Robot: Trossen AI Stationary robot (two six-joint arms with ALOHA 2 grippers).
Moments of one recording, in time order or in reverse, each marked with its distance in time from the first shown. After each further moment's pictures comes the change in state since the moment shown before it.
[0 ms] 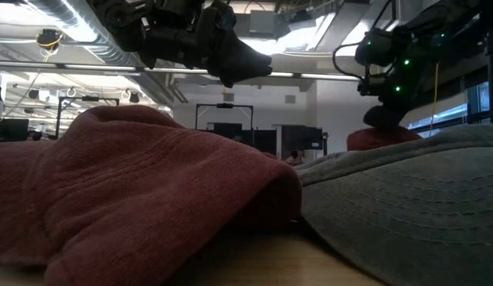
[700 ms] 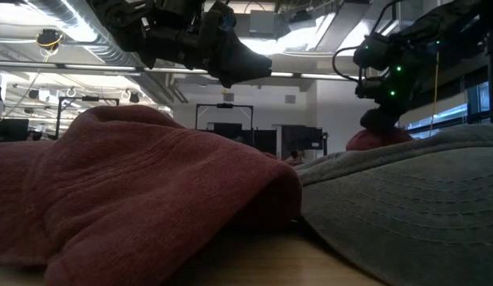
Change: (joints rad) left arm 0.000 0.000 0.000 0.000 -0.044 0.000; right arm -0.078 0.040 0.000 0.126 0.006 -0.095
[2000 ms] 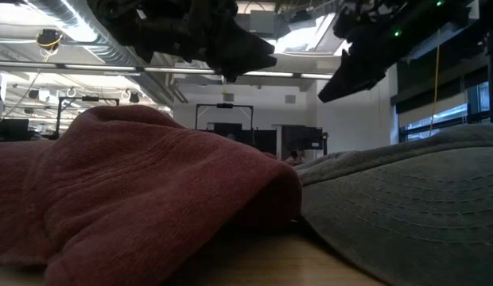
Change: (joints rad) left arm -0.102 0.000 0.000 0.000 0.008 -0.021; right arm 0.804 0.015 0.015 0.209 -0.341 0.350
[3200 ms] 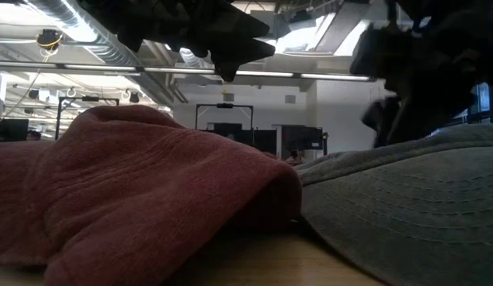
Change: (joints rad) left arm -0.160 0.000 0.000 -0.075 -0.011 -0.119; right arm 0.287 0.293 0.000 0.022 -0.347 0.359
